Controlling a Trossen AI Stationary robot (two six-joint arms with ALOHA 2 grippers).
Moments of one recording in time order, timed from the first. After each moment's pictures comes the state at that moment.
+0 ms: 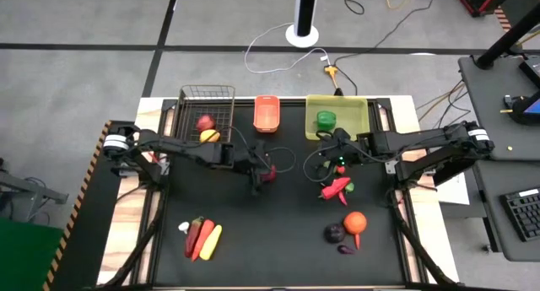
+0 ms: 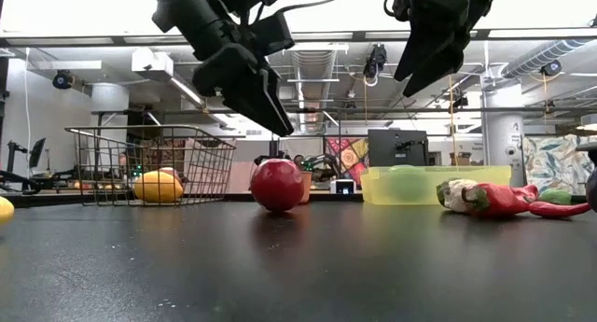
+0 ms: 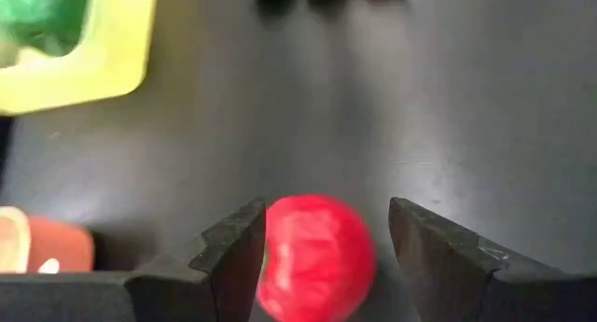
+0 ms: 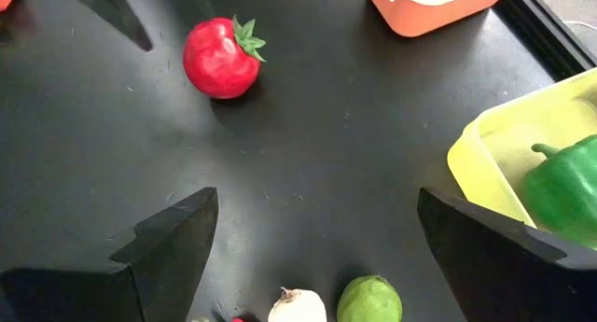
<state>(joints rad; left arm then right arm) -0.01 1.63 1.06 -0.28 -0.13 0.22 0.02 1.25 1.00 -0.67 0.26 0.38</state>
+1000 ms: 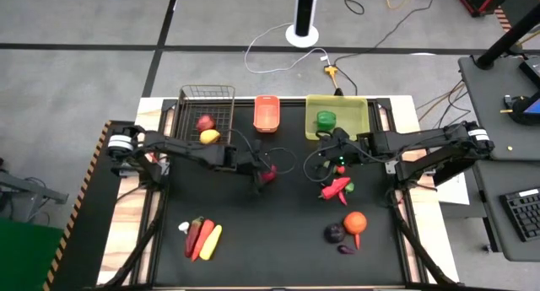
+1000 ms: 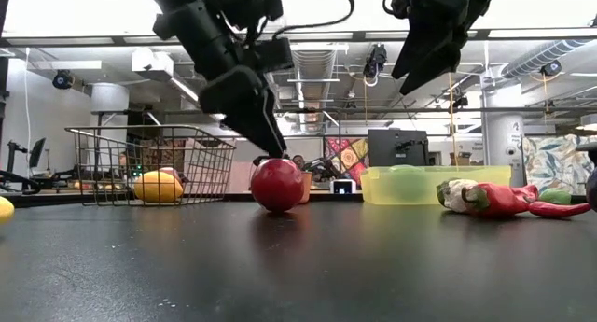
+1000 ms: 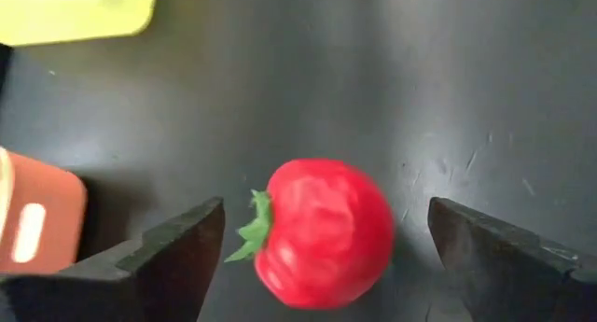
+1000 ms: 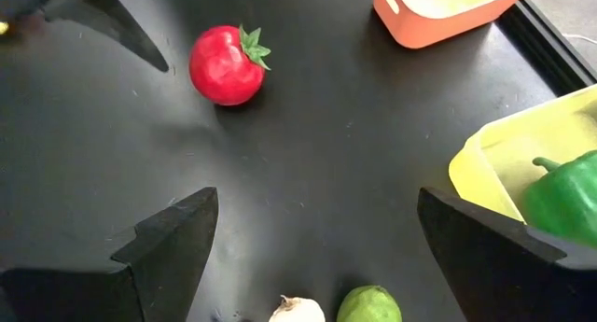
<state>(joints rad) -0.01 1.69 1.05 -0.30 -0.20 0.12 0.02 1.25 1.00 -0.65 0.26 0.35</state>
